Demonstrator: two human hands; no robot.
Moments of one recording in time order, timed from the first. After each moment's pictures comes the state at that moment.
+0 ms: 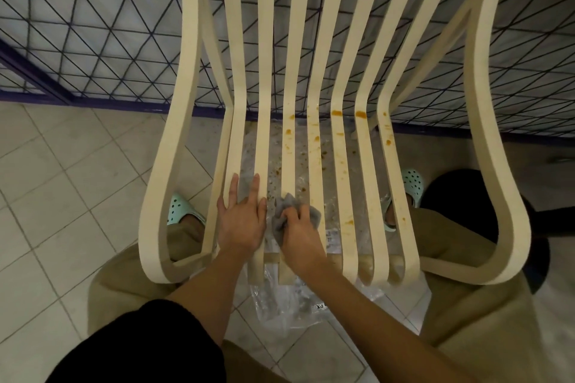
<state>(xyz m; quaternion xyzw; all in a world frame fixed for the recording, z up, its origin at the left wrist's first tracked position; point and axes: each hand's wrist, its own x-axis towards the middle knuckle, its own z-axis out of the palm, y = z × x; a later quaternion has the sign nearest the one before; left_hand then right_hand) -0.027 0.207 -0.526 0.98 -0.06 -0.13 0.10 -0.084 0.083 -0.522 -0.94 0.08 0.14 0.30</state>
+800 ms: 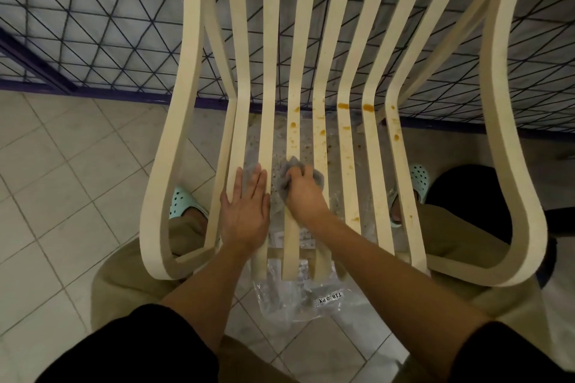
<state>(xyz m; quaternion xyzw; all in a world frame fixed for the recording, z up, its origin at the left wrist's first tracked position) -0.026 0.212 -0.541 0.98 -0.11 -0.11 0.09 -0.008 0.067 -0.517 -0.93 0.11 0.15 0.31</state>
